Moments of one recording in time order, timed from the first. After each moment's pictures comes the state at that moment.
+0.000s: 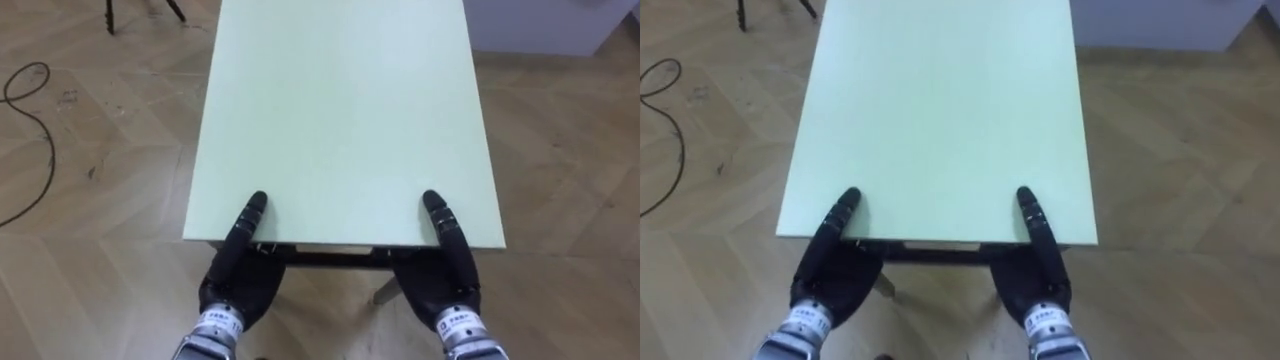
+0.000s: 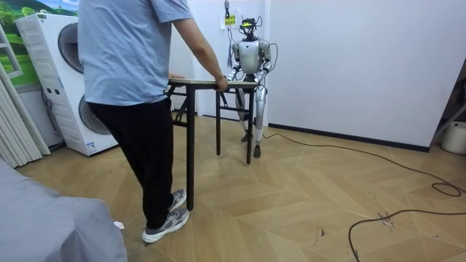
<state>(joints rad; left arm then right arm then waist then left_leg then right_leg) 0.25 0.10 -0.20 0.08 -1.32 0.05 -0.01 0.26 -0.09 0.16 0.12 1.47 0.01 0.05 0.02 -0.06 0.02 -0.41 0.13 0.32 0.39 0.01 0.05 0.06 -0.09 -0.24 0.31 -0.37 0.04</state>
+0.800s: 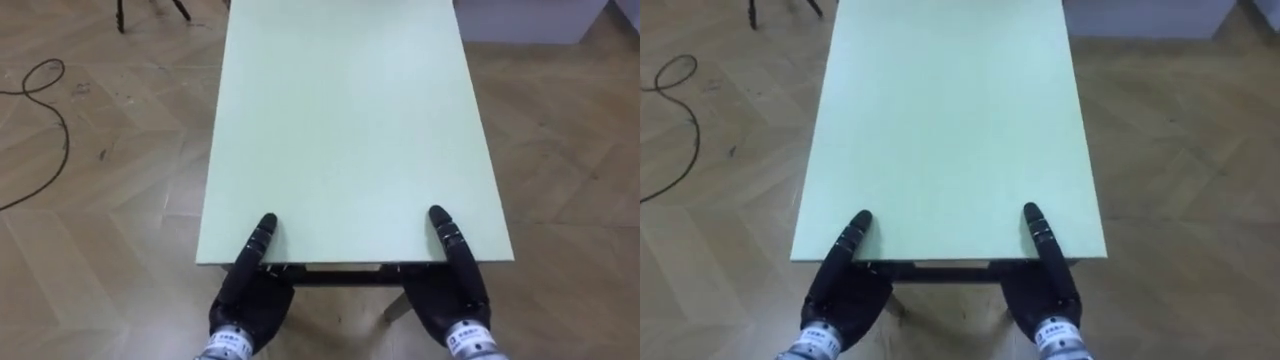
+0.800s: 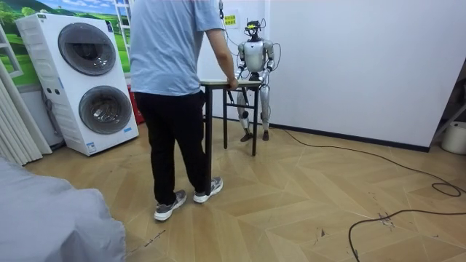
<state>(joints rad) 0.28 0.07 -0.25 0.10 -1.30 0.05 -0.02 0.28 -0.13 0.13 0.12 1.45 0.02 0.06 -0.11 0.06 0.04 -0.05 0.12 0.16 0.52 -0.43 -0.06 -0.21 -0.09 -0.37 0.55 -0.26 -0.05</state>
